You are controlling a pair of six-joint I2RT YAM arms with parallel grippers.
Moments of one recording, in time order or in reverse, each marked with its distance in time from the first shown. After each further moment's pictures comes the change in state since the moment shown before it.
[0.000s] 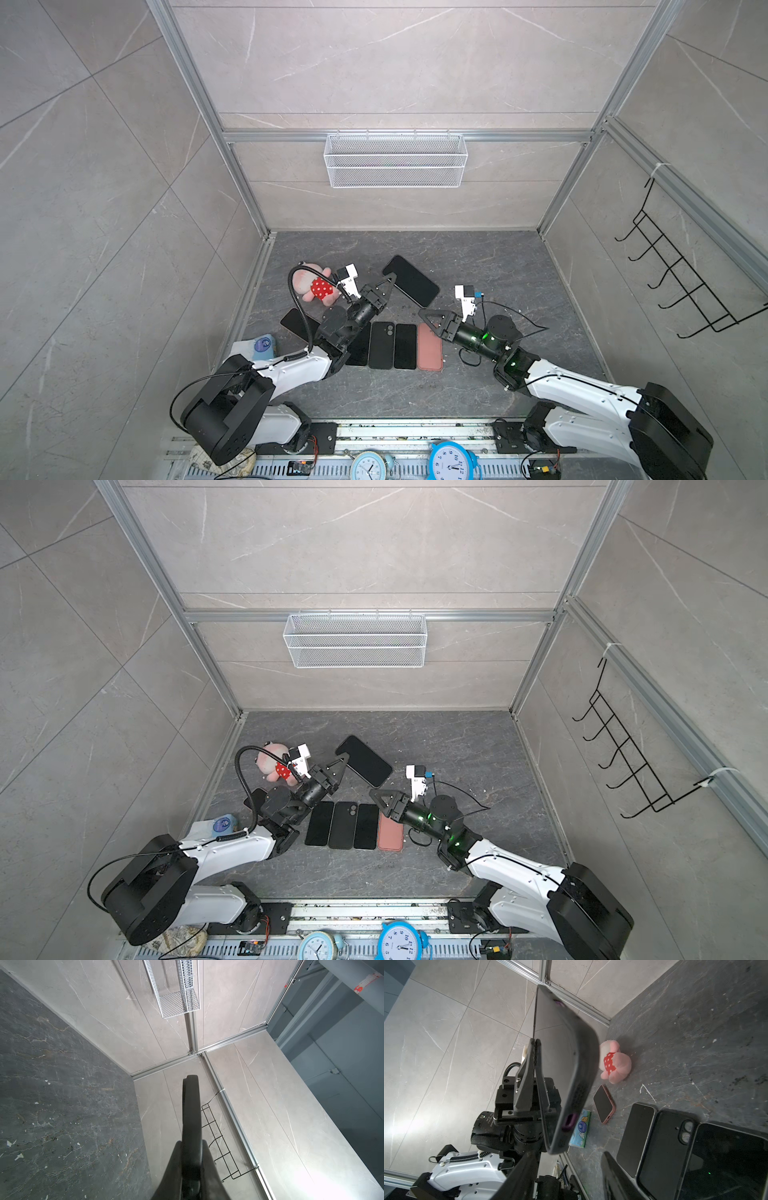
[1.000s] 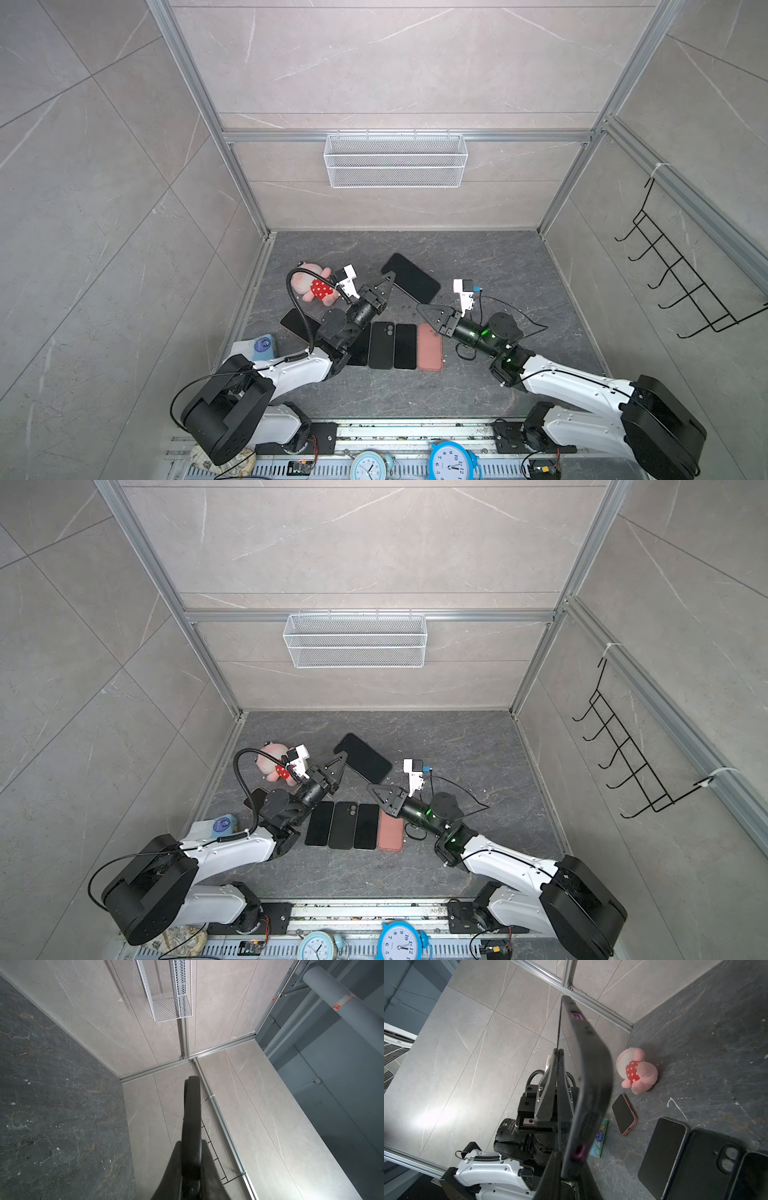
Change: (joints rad) left arm -0.026 0.000 -0.007 0.047 -0.040 -0.049; right arm 0.002 0.045 0.034 0.107 -0.034 0.004
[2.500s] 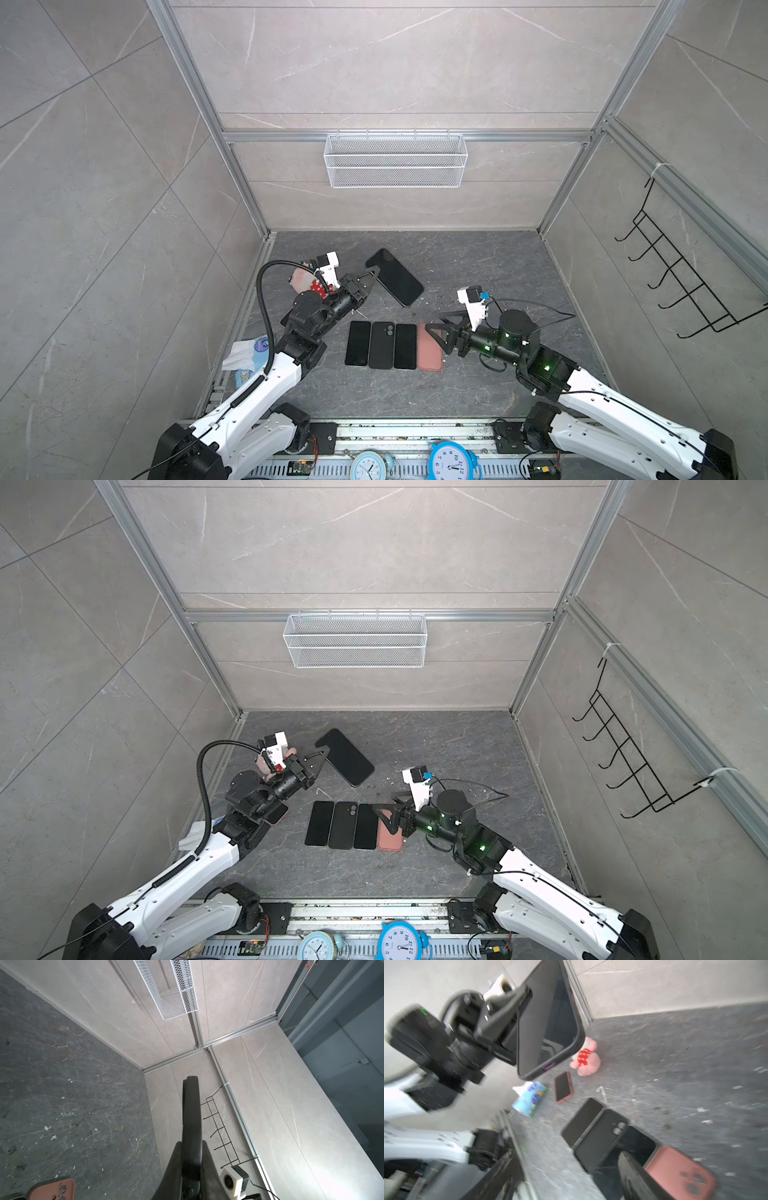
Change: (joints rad) left arm 0.188 -0.336 0.147 -0.620 0.251 0.104; right arm 0.035 -0.328 0.129 -0.724 0.065 -0.540
